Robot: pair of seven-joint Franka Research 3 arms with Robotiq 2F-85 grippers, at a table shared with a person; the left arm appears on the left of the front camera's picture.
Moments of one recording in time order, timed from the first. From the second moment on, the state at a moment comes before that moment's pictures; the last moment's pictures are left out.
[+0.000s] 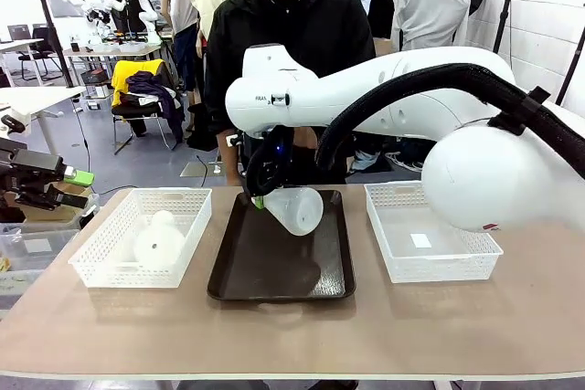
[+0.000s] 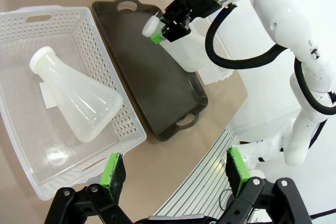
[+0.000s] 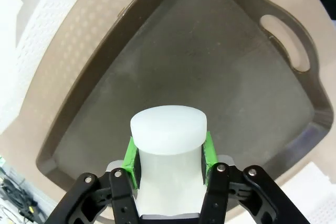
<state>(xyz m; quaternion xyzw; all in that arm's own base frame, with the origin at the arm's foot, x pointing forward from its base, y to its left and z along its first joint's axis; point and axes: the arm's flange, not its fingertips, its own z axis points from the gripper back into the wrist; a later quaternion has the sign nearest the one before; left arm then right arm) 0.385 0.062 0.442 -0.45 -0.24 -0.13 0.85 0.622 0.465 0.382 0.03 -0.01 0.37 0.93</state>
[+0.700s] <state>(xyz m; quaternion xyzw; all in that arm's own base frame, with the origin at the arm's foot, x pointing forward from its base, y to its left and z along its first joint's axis) 0.385 0.062 0.442 -0.45 -0.24 -0.13 0.85 0.622 0.465 0.381 0.03 -0.01 0.37 0.93</state>
